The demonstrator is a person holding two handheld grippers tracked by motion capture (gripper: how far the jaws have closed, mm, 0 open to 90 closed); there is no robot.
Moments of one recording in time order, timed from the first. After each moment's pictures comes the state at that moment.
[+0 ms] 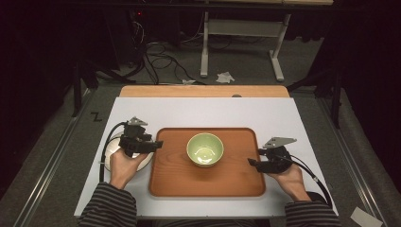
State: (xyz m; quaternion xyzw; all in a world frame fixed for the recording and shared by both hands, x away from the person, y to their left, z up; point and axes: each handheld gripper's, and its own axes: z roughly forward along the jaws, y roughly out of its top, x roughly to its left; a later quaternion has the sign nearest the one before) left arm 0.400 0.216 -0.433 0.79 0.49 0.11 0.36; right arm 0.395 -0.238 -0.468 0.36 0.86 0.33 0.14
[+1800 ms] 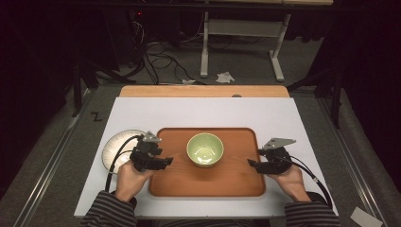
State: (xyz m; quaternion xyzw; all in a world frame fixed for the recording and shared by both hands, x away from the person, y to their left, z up) left arm 0.372 0.181 -0.452 0.83 0.44 0.09 0.33; right arm 0.393 -0.236 -0.469 0.36 0.86 0.33 0.15
